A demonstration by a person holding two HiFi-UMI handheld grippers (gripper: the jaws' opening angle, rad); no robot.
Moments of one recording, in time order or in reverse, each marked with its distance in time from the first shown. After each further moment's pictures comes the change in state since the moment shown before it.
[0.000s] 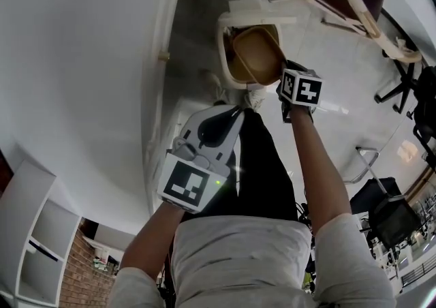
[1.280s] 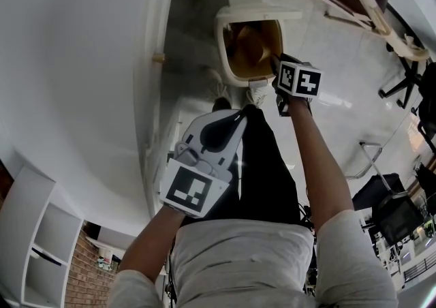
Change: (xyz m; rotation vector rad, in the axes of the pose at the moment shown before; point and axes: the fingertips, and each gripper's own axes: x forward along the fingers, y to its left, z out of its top) left arm 0.010 -0.002 -0.023 -0.005 0.041 -0.032; right arm 0.039 0.017 -0.009 0.081 0.012 0.109
